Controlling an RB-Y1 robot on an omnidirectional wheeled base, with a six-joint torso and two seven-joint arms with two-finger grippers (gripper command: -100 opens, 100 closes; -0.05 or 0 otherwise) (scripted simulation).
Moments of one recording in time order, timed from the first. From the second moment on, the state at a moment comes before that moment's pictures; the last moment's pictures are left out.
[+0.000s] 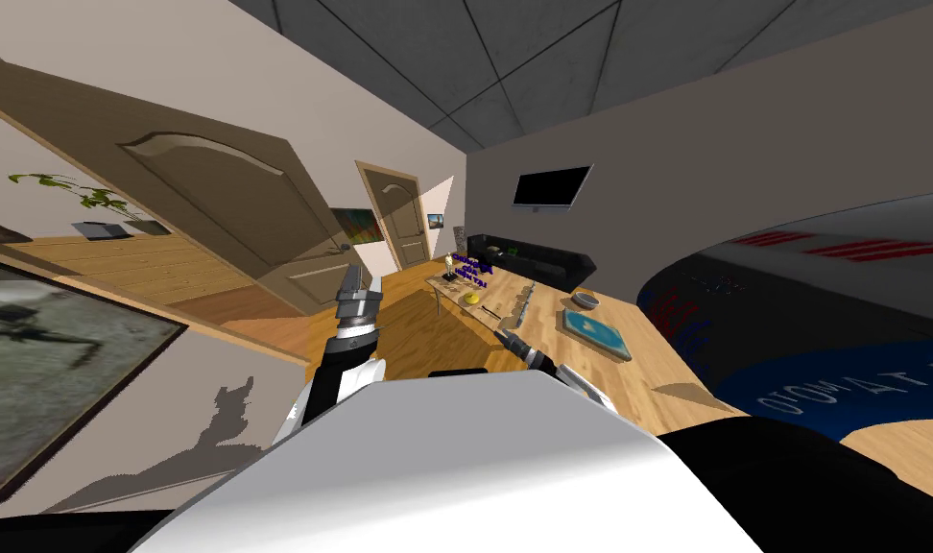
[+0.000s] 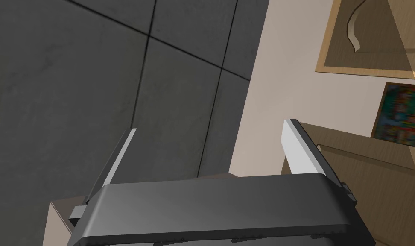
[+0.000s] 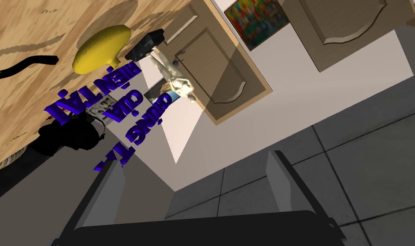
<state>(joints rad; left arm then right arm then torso) 0.53 0.05 0.00 -2.36 -0.04 -0.42 -0.05 0.45 -0.74 0.32 -1.66 0.33 -0.57 0.16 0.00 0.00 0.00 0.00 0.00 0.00</state>
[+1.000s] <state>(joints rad) 0.53 0.05 0.00 -2.36 -0.04 -0.42 -0.05 0.45 -0.96 0.37 -1.37 0.55 -0.59 0.18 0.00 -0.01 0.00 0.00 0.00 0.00</state>
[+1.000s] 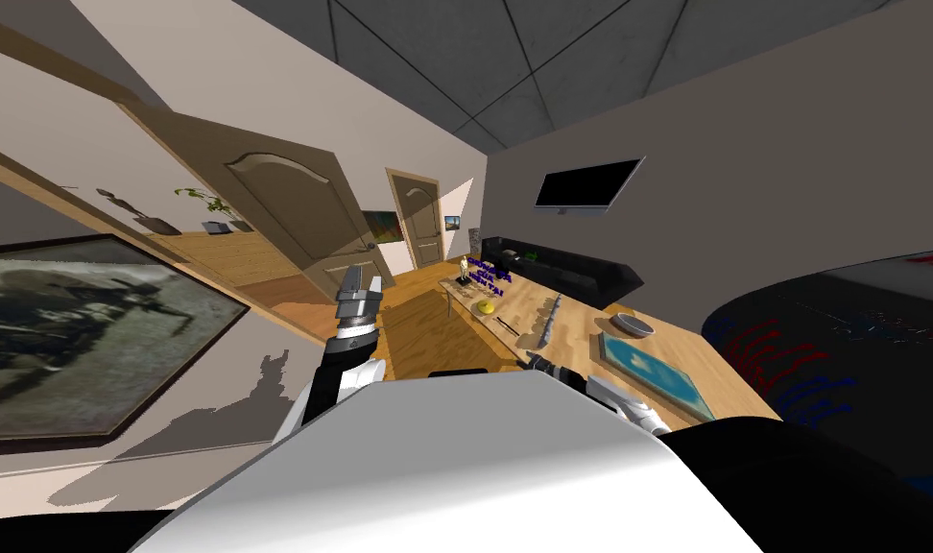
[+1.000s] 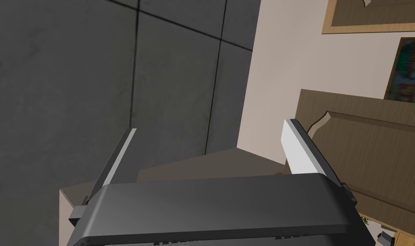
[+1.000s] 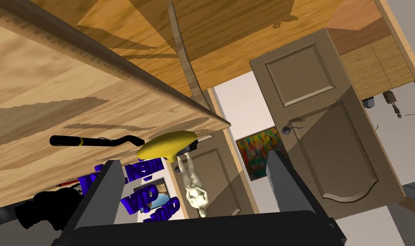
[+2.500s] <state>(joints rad) 0.53 0.05 0.00 -2.36 -0.04 -0.42 -0.05 0.44 -1.14 0.41 -1.01 0.92 -0.63 0.16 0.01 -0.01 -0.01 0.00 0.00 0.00</state>
